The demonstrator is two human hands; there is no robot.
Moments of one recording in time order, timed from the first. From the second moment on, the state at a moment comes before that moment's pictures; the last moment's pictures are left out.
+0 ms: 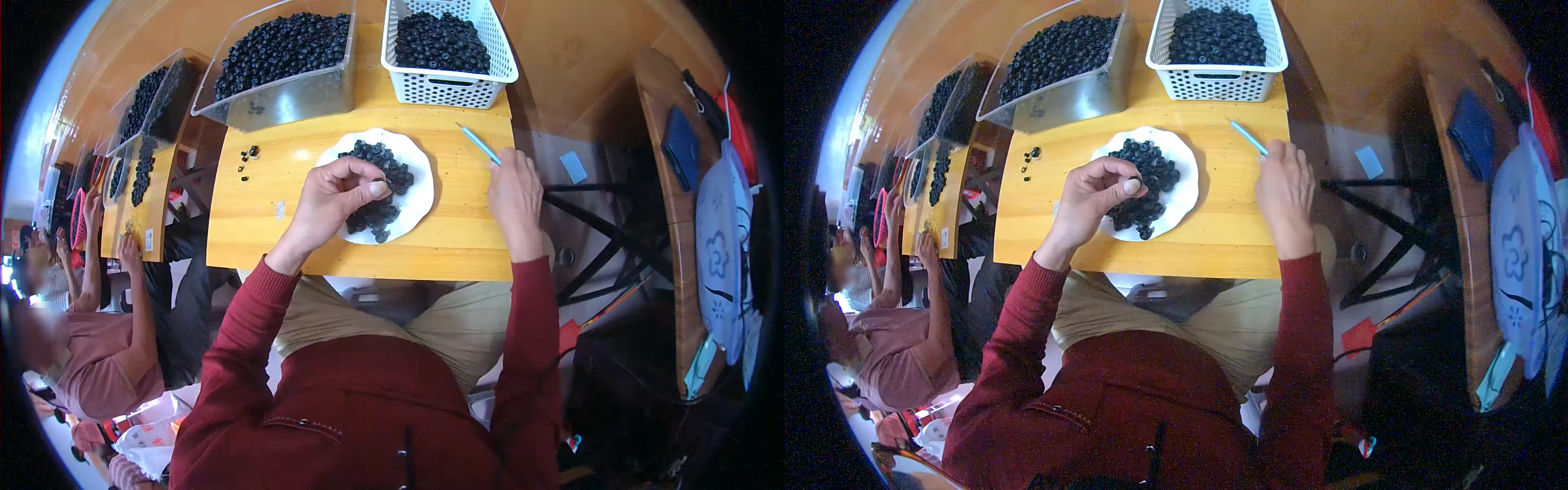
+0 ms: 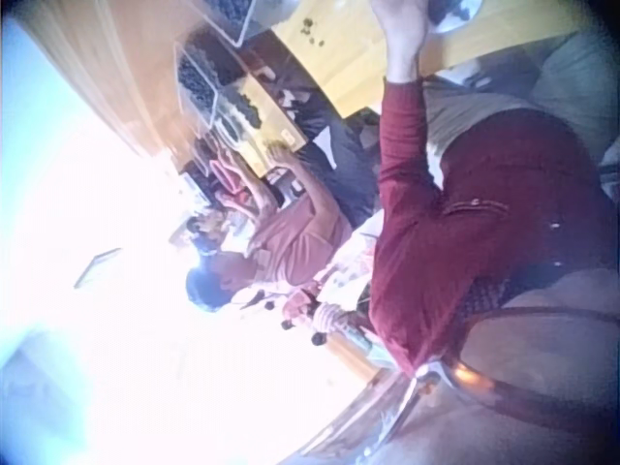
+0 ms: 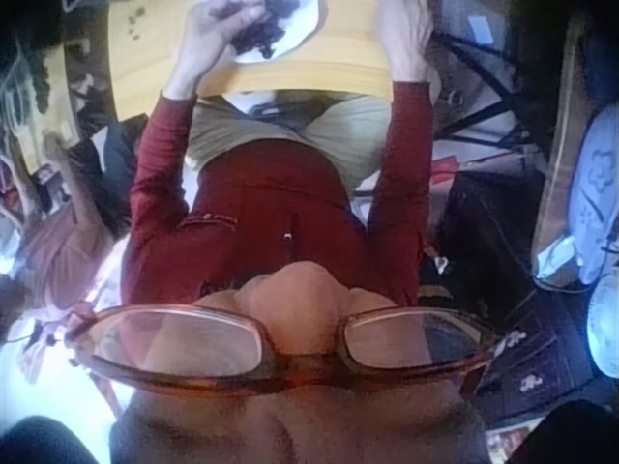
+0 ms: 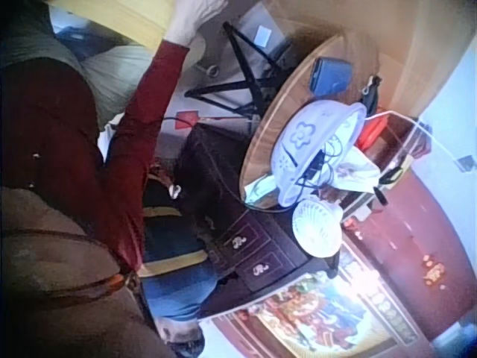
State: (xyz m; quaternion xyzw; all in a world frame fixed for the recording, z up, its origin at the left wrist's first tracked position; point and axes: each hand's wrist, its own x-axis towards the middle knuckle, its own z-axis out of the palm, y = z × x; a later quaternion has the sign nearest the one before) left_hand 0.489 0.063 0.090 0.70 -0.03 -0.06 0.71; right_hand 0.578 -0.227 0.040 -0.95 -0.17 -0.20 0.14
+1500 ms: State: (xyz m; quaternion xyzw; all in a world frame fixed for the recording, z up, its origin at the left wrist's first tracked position) left_hand 0.455 0.073 0.068 0.30 0.04 -0.11 0.94; right_hand 0.494 -0.098 0.093 -0.58 -0.18 0.12 0.79
